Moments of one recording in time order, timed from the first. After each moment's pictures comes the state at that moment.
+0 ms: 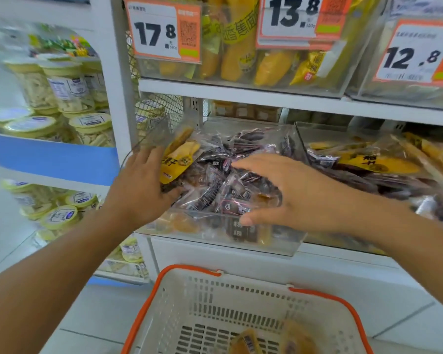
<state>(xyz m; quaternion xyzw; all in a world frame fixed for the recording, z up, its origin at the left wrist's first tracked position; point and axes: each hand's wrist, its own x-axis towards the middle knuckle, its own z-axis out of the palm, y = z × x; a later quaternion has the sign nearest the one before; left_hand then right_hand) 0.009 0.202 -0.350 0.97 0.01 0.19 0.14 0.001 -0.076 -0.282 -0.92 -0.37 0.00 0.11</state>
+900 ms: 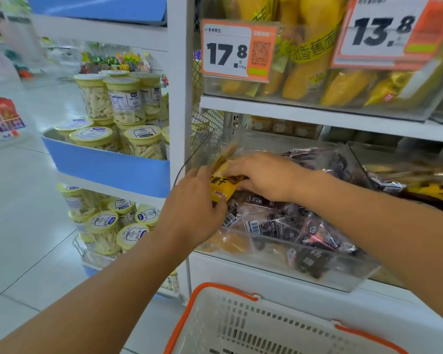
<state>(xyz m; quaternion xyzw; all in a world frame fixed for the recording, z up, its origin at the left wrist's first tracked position) 0.001 0.206 -0.347 0.95 0.00 0.23 0.22 0.116 0.048 -0.305 -0.88 -0.47 -0.08 -0.02</state>
